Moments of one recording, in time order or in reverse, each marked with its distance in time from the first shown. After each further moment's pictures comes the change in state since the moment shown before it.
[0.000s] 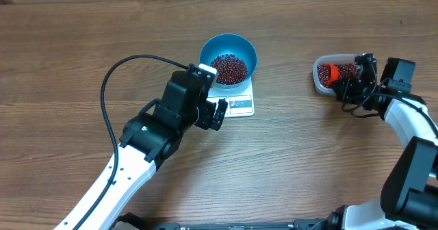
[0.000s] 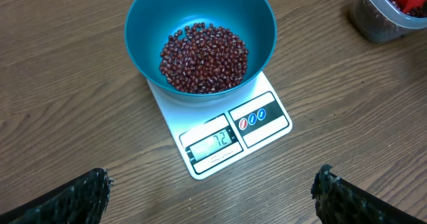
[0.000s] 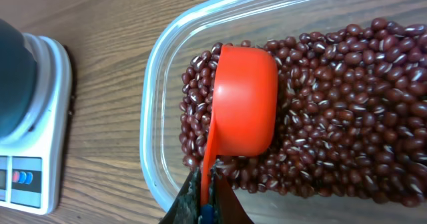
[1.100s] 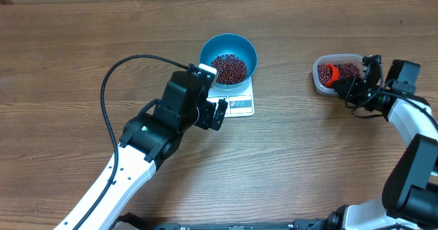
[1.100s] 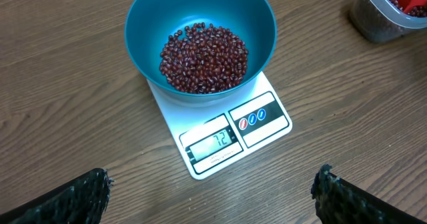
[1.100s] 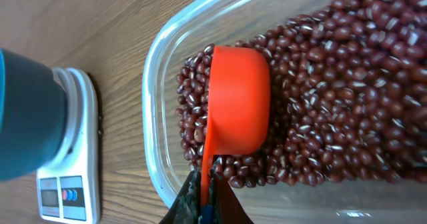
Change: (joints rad) left arm 0.000 0.000 0.000 0.000 0.000 0.000; right arm -0.043 0.014 0.000 0.005 -0.074 0.165
